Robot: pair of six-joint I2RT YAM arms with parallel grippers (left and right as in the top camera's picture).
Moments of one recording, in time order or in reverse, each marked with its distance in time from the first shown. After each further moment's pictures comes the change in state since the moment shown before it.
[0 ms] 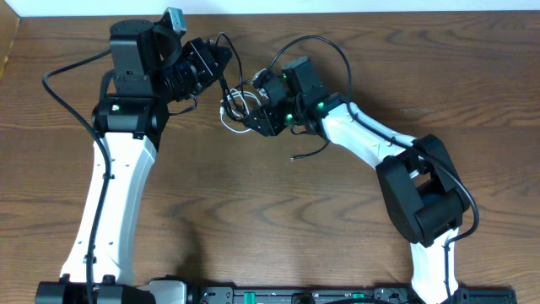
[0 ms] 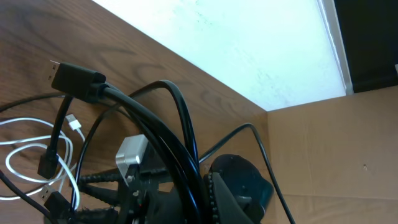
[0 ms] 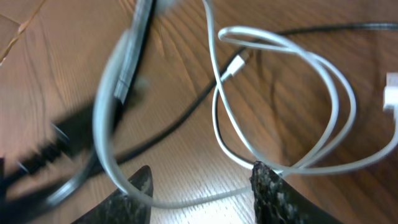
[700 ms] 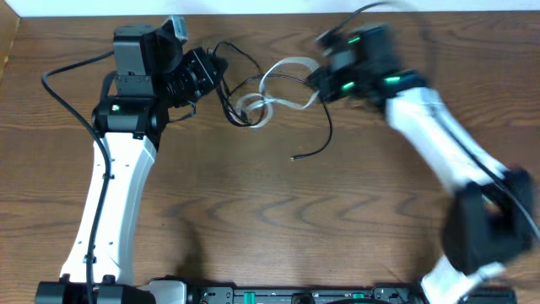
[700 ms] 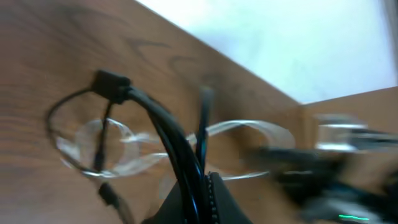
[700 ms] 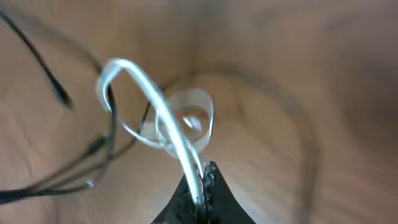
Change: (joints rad) left arm 0.000 0.000 0.000 -0.114 -0.082 0.126; right arm -0.287 -0.320 -0.013 -0.254 0.091 0.051
